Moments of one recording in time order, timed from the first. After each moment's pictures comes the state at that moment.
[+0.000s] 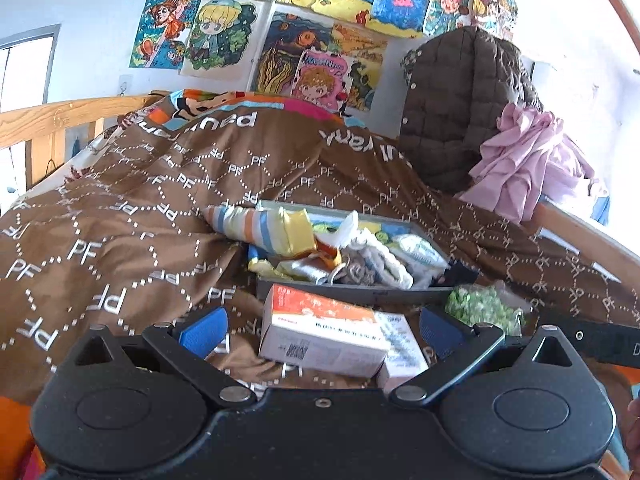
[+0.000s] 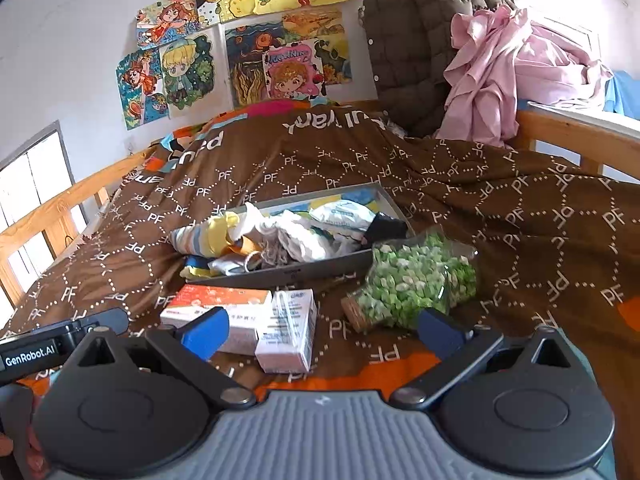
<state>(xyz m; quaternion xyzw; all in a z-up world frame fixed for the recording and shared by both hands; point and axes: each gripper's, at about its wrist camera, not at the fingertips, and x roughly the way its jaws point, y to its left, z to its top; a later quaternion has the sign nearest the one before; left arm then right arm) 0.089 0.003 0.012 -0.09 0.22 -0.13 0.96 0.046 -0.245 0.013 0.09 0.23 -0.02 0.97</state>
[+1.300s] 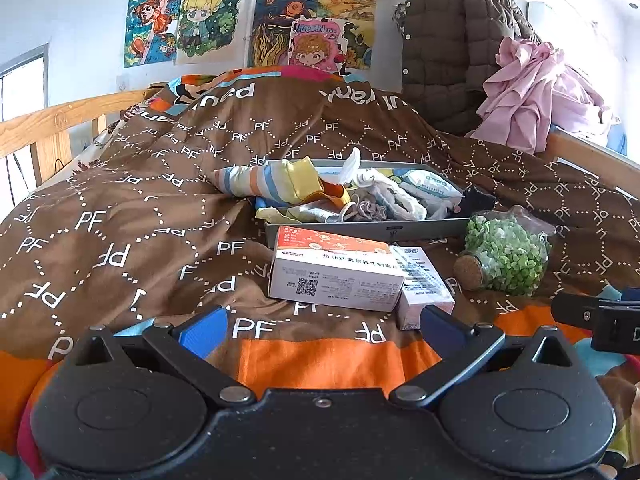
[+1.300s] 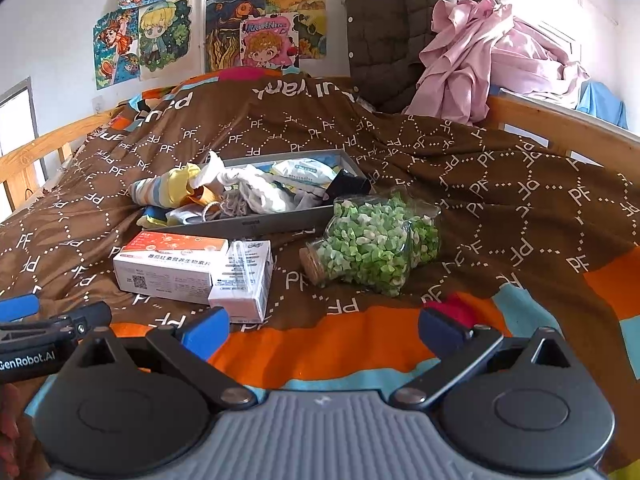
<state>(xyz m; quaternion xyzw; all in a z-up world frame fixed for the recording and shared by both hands) 0.072 -0.027 -0.023 0.00 0.25 -0.10 0.96 0.040 -0.238 -0.023 0.05 0.26 -0.08 0.96</state>
